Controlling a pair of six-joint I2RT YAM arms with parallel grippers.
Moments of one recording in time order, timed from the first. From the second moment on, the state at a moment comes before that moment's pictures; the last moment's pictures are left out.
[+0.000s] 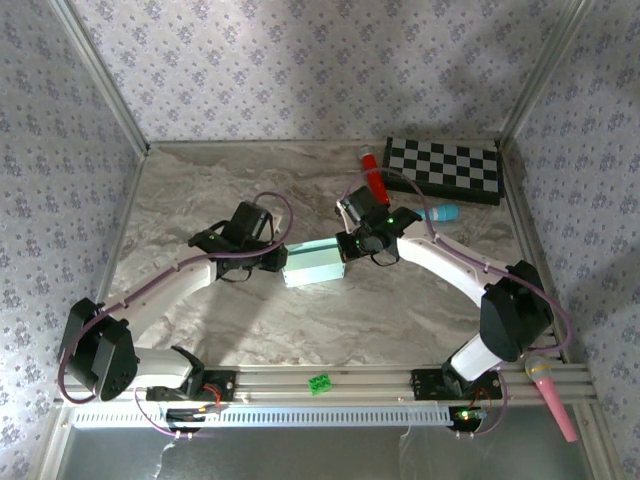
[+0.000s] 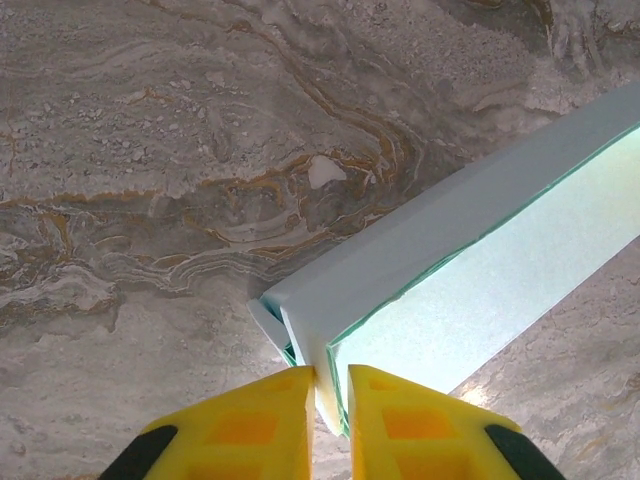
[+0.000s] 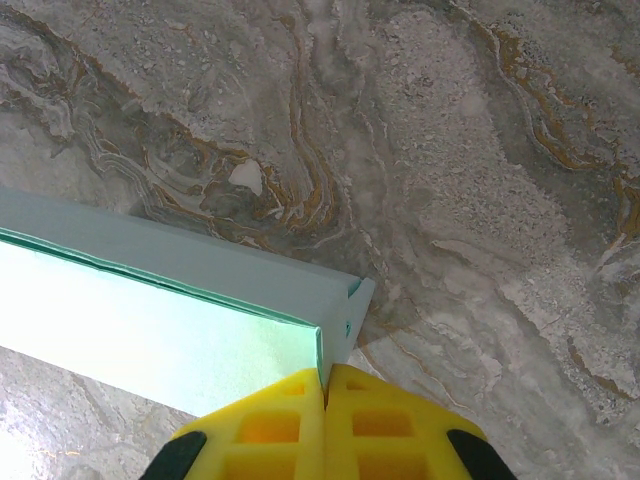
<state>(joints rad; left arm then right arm) -0.61 1.31 0.95 -0.60 0.12 -0.35 0.69 1.55 1.21 -0.69 -0.04 0.29</state>
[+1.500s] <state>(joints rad) -0.57 1.52 1.20 -0.74 0.28 0.84 0.69 1.55 1.21 -0.69 -0.04 0.27</state>
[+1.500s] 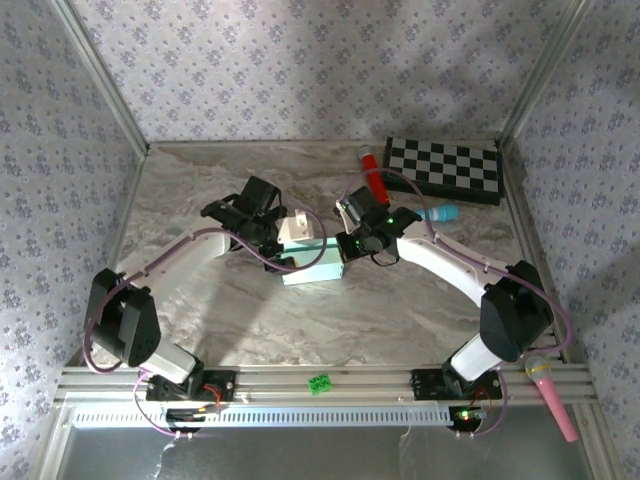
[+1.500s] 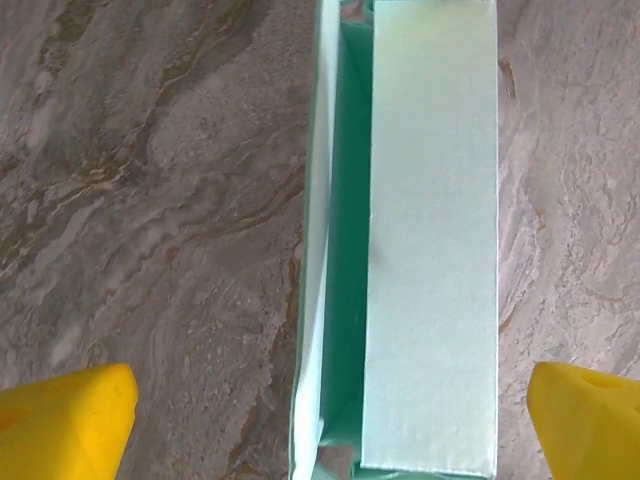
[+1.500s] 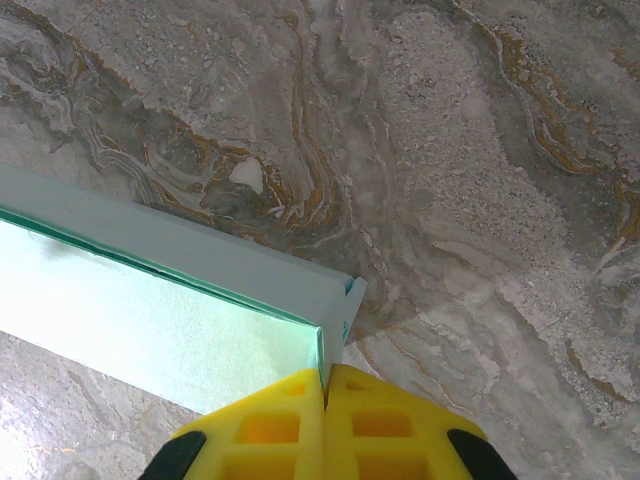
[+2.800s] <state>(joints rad) -0.71 1.63 1.19 -0.66 0.11 0.86 0.67 1.55 1.21 -0.68 -0.14 0.29</state>
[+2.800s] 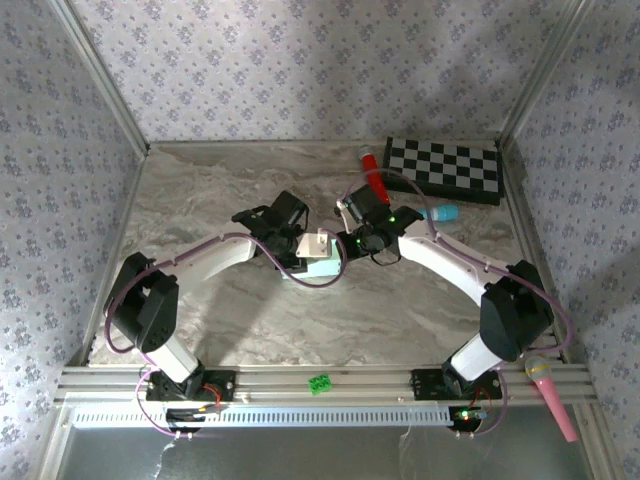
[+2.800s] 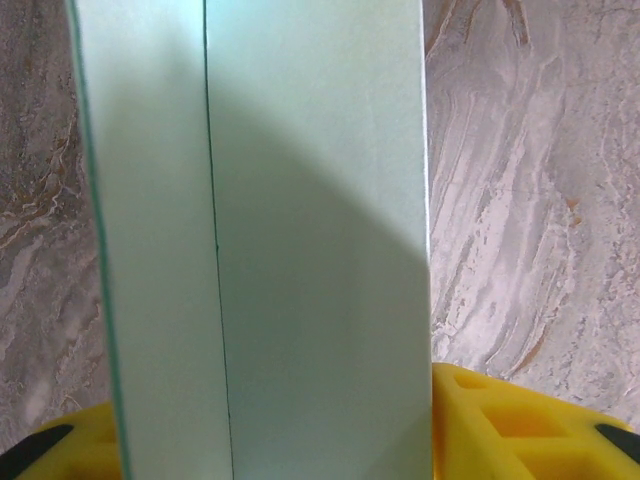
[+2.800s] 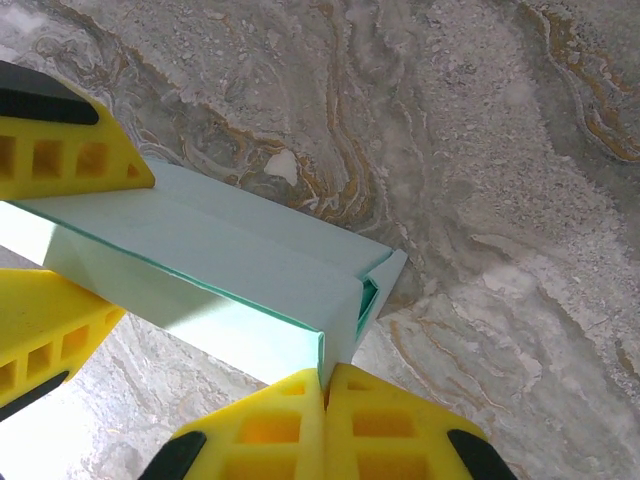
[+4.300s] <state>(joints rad) -0.71 1.63 1.19 -0.66 0.08 0.85 0.69 1.58 1.21 -0.65 -0.11 0.37</state>
